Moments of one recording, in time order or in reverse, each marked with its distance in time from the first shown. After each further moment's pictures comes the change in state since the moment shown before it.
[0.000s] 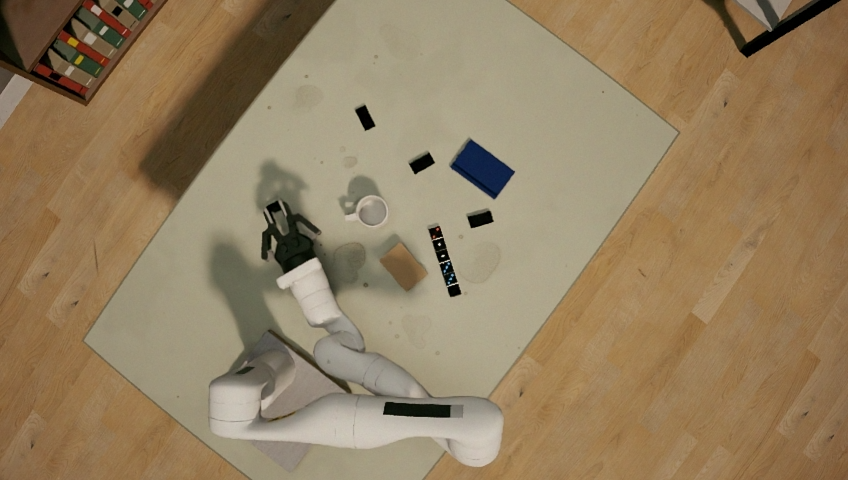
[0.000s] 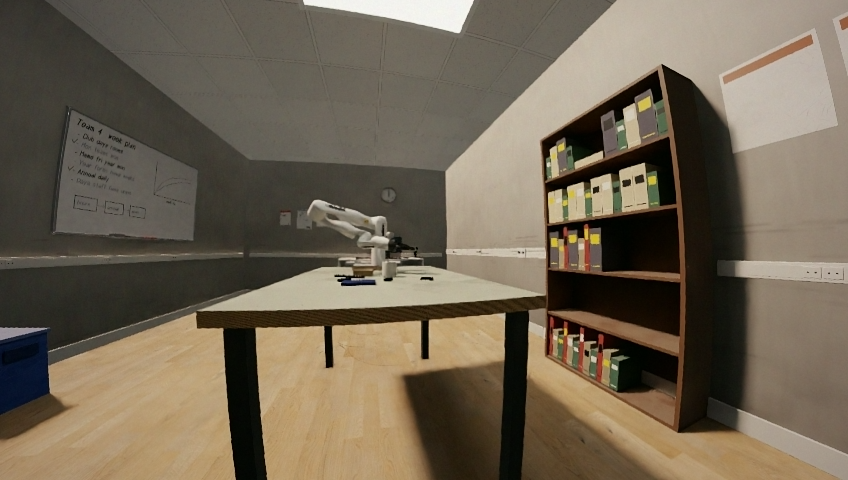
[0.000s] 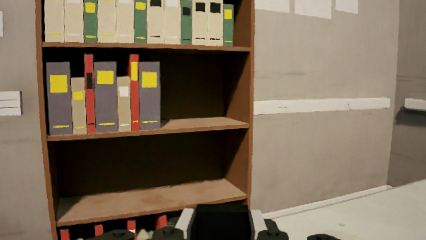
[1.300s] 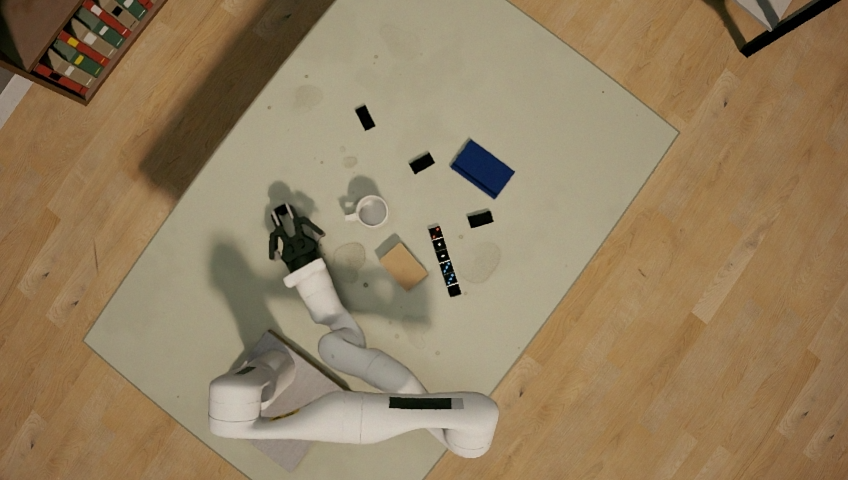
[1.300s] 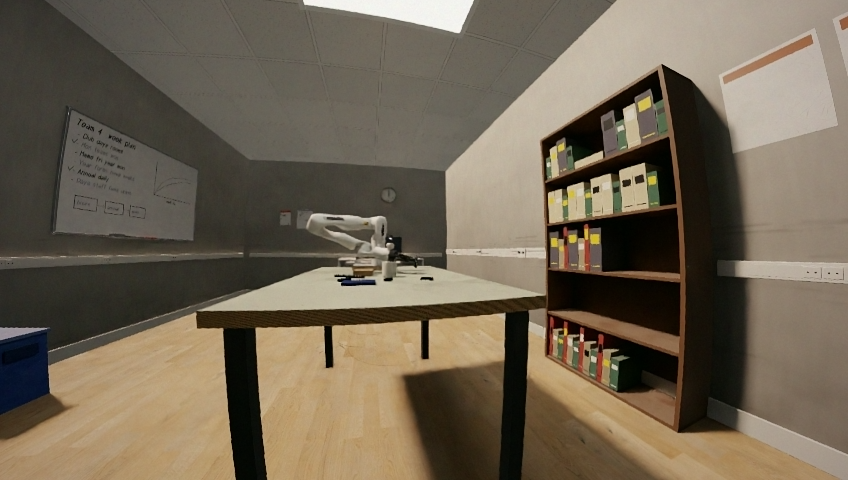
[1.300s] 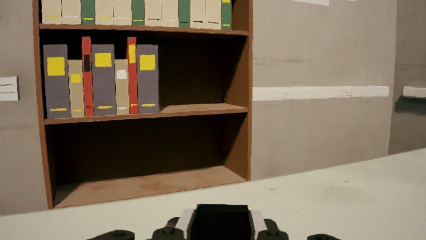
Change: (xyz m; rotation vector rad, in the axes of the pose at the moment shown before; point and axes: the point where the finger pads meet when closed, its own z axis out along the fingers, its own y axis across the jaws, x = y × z) arm -0.064 -0.002 0.011 -0.005 -0.007 0.008
